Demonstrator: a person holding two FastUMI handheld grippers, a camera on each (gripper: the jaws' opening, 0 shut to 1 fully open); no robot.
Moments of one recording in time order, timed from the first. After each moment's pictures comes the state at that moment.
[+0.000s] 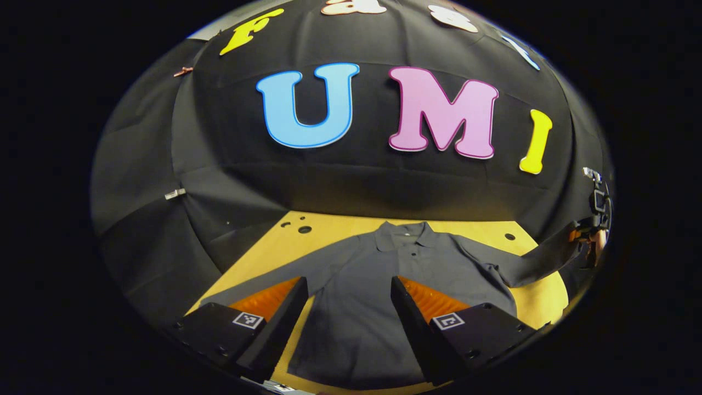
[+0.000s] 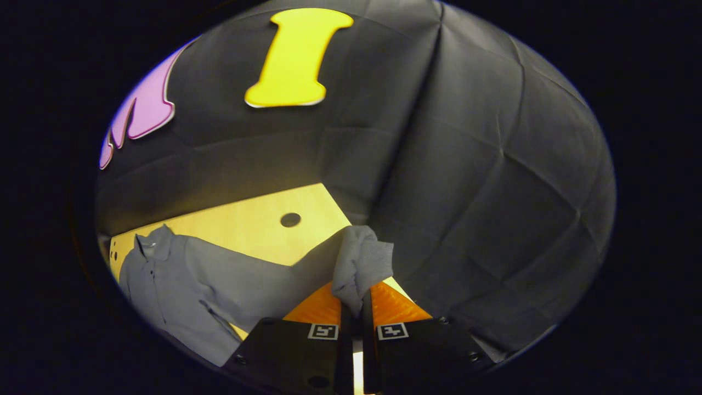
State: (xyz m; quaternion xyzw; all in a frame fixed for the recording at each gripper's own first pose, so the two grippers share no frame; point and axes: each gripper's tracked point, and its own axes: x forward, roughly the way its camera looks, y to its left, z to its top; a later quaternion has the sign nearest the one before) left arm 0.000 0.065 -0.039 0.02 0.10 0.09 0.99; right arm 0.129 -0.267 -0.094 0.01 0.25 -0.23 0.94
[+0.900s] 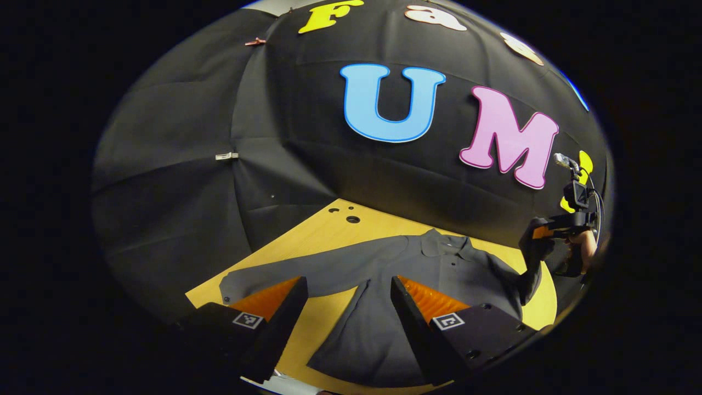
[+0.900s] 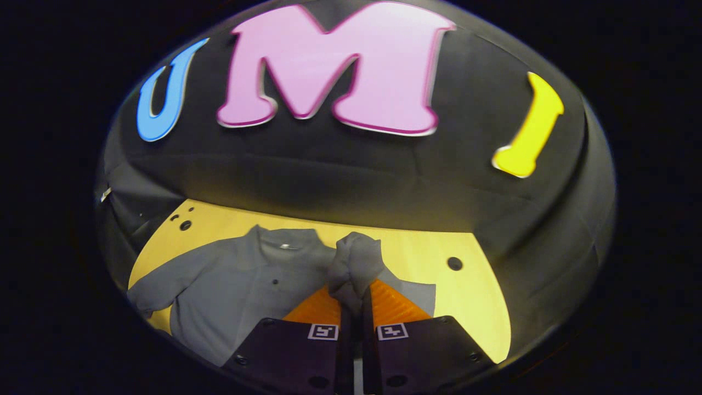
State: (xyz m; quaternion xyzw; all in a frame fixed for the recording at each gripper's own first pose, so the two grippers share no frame) left arm -0.040 0.159 -0.070 -0.09 0.11 0.18 0.97; right arm 0.230 0.096 -0.085 -0.10 0.24 0.03 0.97
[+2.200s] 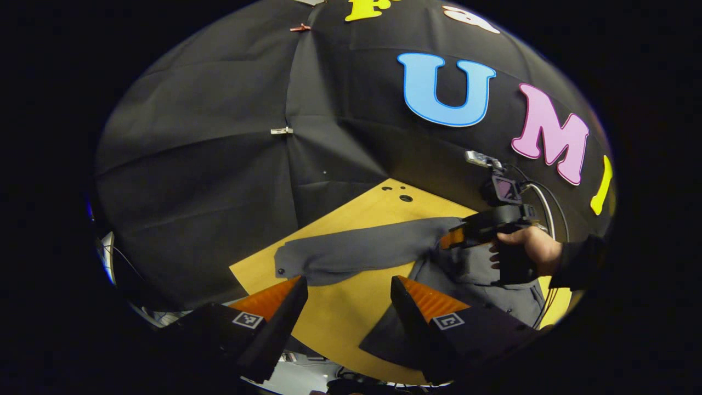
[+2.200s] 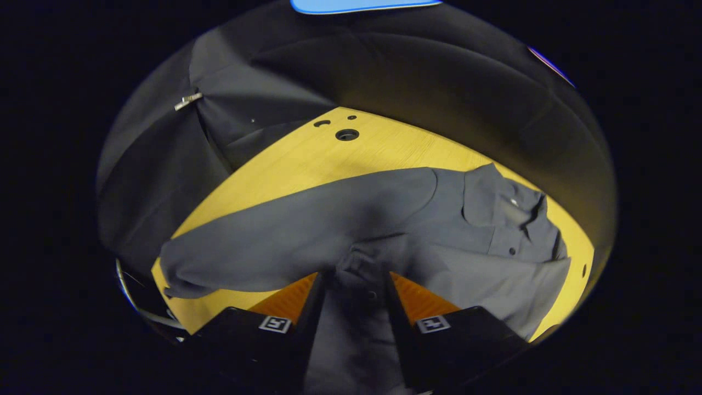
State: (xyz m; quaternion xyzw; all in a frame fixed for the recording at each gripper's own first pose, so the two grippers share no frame) left arm -0.109 0.236 -0.125 -0.12 0.14 0.28 0.94; right arm 0.134 0.416 -0.263 -0.14 0.41 0.28 0.86
